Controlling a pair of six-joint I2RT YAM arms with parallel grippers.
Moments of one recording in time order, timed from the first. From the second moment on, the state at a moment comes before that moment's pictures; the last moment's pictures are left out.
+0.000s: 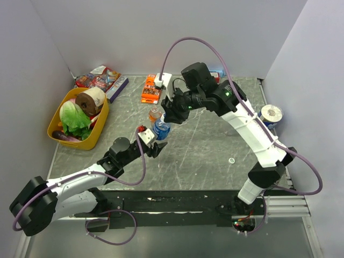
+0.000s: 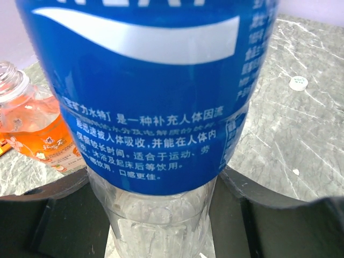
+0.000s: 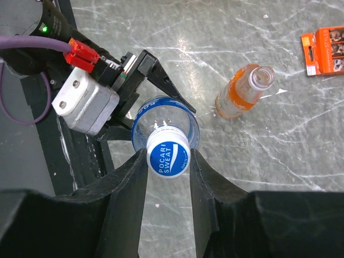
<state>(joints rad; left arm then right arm) -0.77 1.05 0.40 0.62 0.14 0.10 0.79 1.65 2.10 -1.17 -0.39 -0.31</state>
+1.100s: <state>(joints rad) -0.75 1.05 0.34 0.73 0.31 0.18 0.77 1.53 2.02 -1.35 -0.37 -0.63</state>
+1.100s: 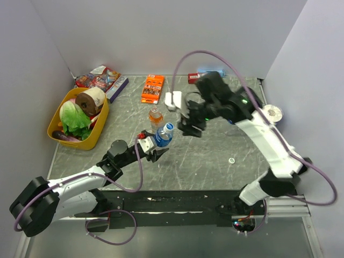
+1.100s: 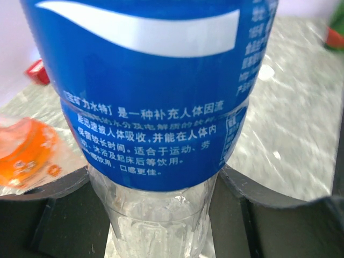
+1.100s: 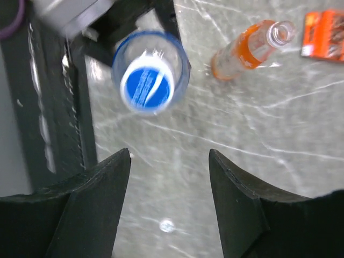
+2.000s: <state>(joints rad) -0.71 1.18 0.55 0.33 0.63 0.58 0.86 1.29 1.72 -1.37 -0.50 -1.57</state>
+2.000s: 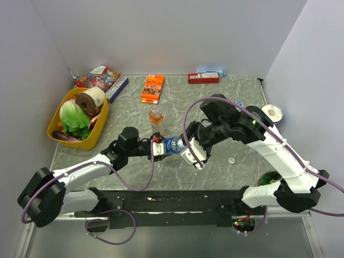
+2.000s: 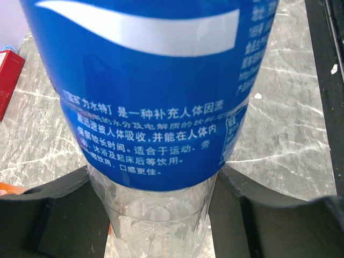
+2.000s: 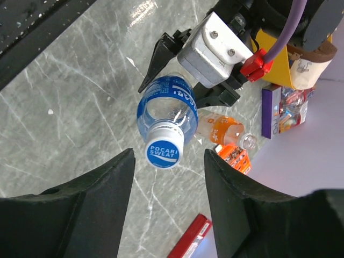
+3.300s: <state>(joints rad) -0.69 1.19 0.56 0.35 0.59 0.58 0.87 1.35 1.73 -1.38 -0.43 -1.66</state>
